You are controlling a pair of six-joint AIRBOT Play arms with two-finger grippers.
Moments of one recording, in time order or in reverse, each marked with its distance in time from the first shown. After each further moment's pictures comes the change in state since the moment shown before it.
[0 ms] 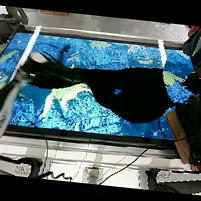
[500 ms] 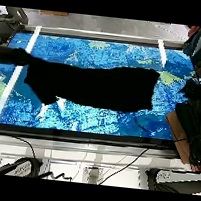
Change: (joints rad) left arm 0.381 0.383 0.033 0.343 -0.163 0.007; right arm 0.000 0.004 -0.051 -0.085 0.166 -0.033
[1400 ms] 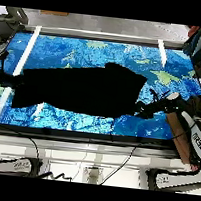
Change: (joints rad) left arm 0.122 -0.275 -0.201 0.172 0.146 0.000; right arm 0.404 -0.008 -0.590 0.373 -0.272 -0.130
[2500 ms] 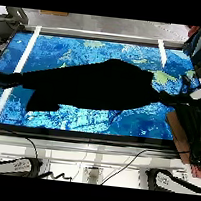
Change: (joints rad) left arm 0.079 0.056 -0.003 -0.004 -0.027 -0.007; right arm -0.210 0.289 0.050 -0.370 -0.180 0.143
